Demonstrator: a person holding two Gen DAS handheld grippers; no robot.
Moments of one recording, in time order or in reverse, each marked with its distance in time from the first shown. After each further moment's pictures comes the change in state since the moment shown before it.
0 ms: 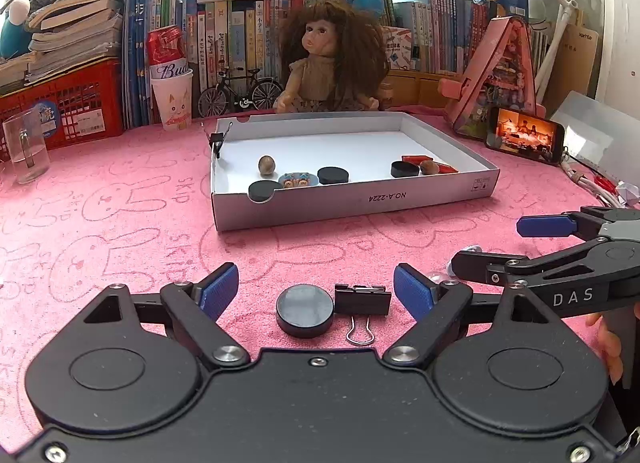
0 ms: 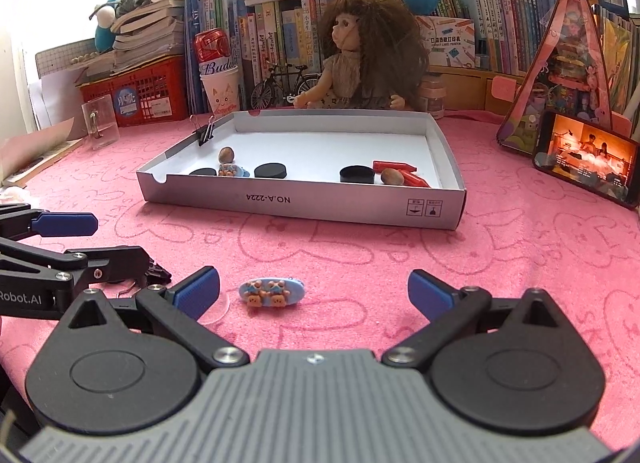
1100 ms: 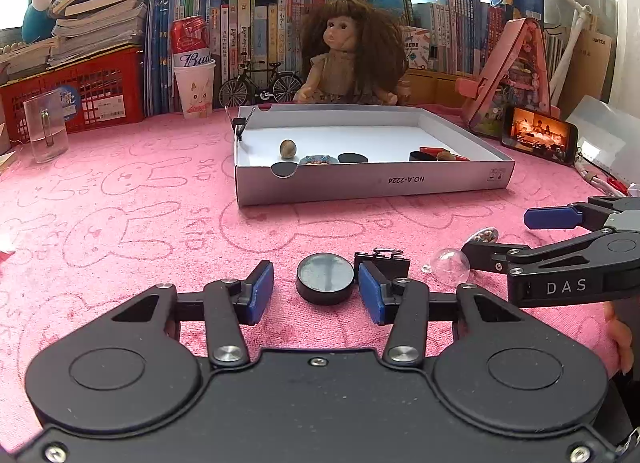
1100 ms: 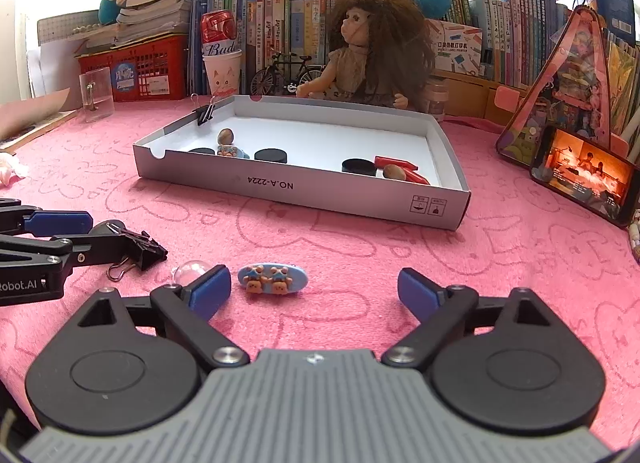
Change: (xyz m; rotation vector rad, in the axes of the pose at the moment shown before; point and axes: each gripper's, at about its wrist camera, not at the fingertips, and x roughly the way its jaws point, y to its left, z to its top) left arm -0.004 0.007 -0.021 -0.034 -0.015 0.041; right arm 0.005 0.013 -0.003 -0.083 0.018 -0.047
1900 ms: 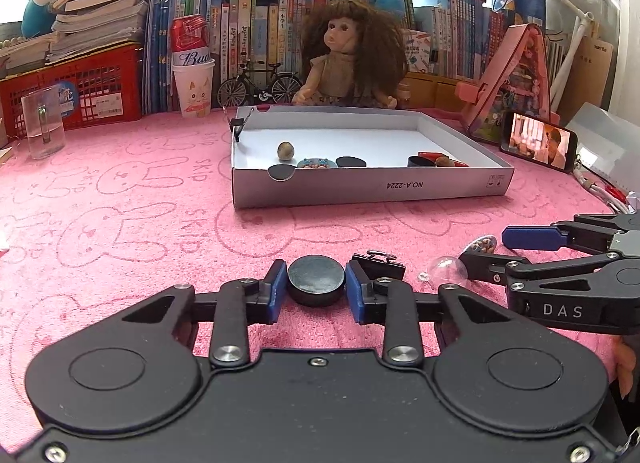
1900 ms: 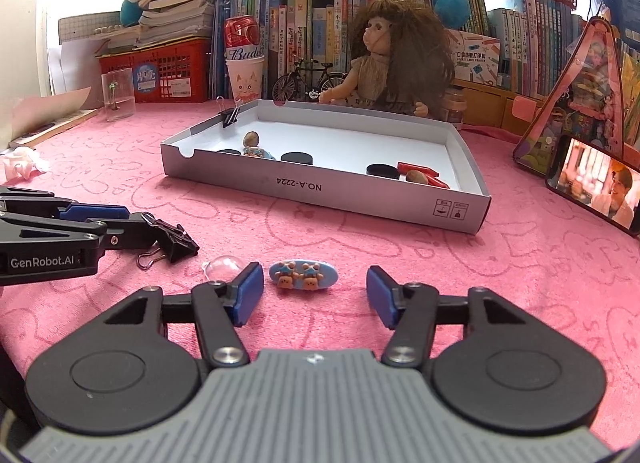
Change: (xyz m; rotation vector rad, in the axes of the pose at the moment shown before) left arm 0.003 0.002 0.001 -0.023 -0.002 -0.013; right arm -0.007 0.010 -0.004 -0.021 -0.025 0.044
